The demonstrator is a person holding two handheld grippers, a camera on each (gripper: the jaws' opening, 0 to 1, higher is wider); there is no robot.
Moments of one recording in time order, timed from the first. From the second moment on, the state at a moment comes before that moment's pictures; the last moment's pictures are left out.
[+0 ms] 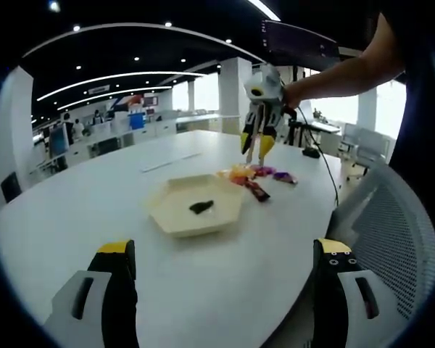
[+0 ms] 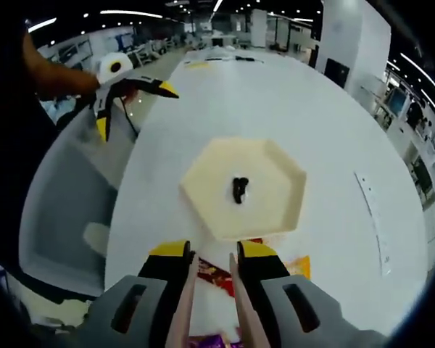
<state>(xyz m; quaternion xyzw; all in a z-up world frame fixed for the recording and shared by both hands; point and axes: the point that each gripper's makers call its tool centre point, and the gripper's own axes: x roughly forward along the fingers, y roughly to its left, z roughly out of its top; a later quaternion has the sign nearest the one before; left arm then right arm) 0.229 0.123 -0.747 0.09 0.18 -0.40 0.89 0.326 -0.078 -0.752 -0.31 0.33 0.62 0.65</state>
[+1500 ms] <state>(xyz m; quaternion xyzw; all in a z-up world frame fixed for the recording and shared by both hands) 0.232 0.127 -0.745 0.08 0.18 -0.39 0.90 0.321 -0.090 -0.814 -0.39 0.32 0.65 0.57</state>
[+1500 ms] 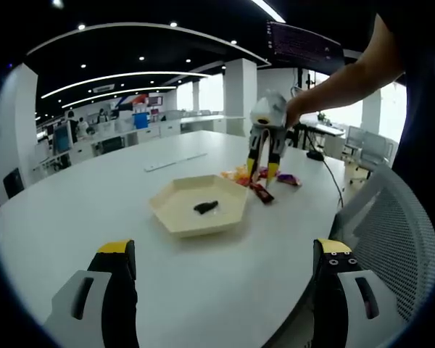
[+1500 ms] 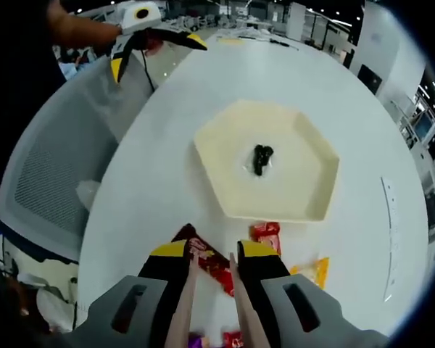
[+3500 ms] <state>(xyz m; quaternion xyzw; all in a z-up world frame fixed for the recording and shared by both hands) 0.234 0.130 -0.744 0.07 0.18 -0.39 0.90 0.316 -0.089 -0.821 -0.42 0.30 0.66 0.54</state>
